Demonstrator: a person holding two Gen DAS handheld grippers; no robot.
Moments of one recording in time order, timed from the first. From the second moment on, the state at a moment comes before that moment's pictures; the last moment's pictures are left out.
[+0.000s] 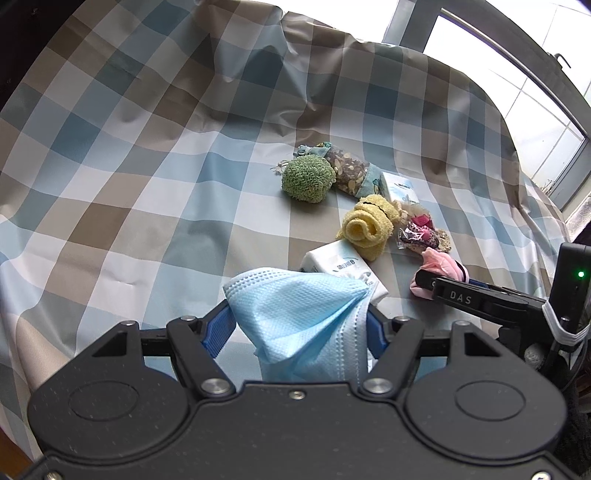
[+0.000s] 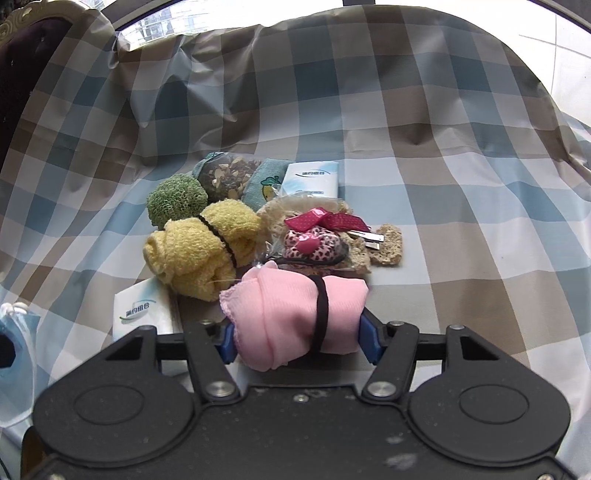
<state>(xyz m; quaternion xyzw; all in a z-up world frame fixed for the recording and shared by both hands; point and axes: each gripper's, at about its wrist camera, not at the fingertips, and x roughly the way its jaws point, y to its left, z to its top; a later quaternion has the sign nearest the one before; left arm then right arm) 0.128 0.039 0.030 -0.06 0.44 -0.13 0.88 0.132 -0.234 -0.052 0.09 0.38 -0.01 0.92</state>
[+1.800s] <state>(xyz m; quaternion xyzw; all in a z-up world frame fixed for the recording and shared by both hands) 0.057 0.012 0.016 -0.07 0.46 -0.09 0.88 -0.093 -0.254 0.000 0.10 0.30 -0.05 0.95</state>
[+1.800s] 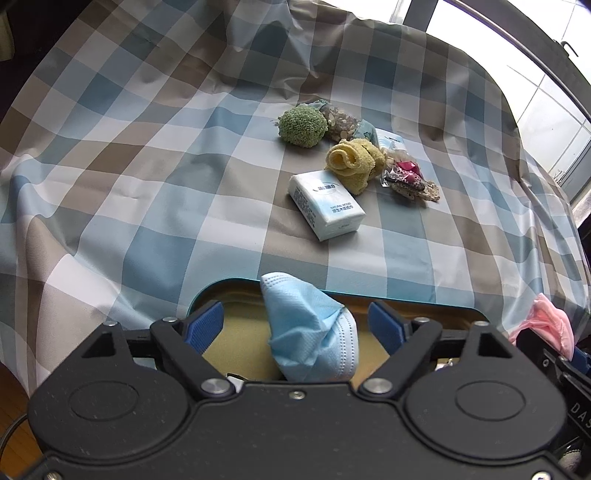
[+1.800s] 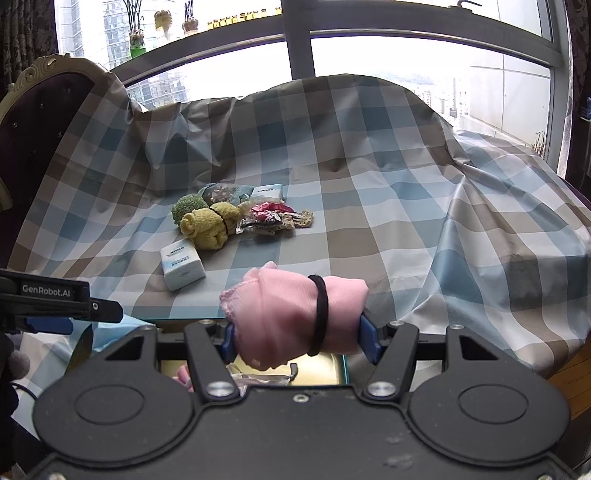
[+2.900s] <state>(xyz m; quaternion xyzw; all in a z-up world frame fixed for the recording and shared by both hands) 0.038 0.031 0.028 -0.06 0.45 -0.08 0.89 -0.100 -0.248 0.012 0.09 0.31 -0.02 0.95</state>
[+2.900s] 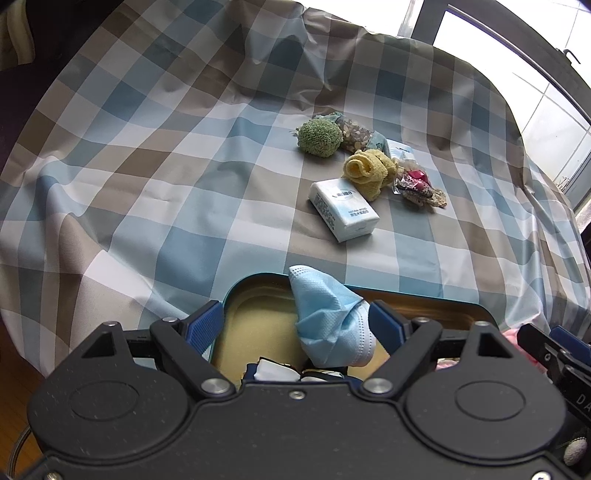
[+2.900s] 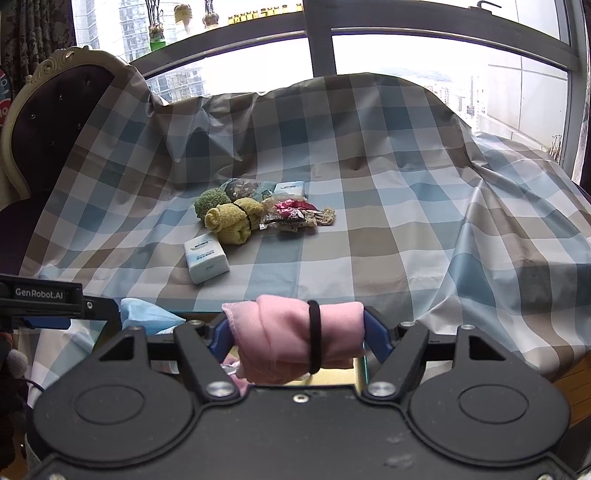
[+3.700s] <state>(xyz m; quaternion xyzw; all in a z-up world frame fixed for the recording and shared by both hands) 0.050 0.048 0.039 -0.06 0.43 -0.06 0.90 -0.092 -0.251 0.016 0.09 0.30 -0.03 0.95</state>
